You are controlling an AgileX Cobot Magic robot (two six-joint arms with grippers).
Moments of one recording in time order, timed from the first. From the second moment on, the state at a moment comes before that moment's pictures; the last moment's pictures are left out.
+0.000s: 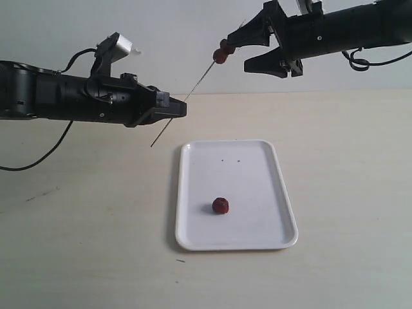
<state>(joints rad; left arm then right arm) -0.32 1.94 -1.16 -1.72 0.75 1.56 -0.09 2.20 -1.76 1.35 1.11 -0.75</state>
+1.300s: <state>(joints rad) 0.03 1.94 -1.12 -1.50 1.20 1.63 0.10 2.16 -1.68 0.61 1.22 -0.72</state>
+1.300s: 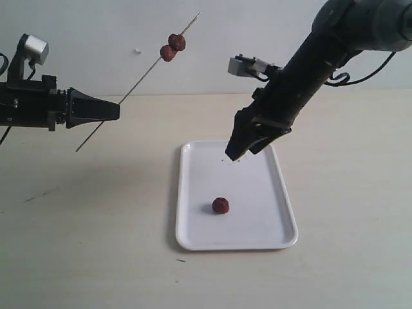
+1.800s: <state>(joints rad) 0.10 1.94 -1.12 -1.52 1.20 1.64 0.20 2.16 -1.65 0.53 1.23 -0.65</state>
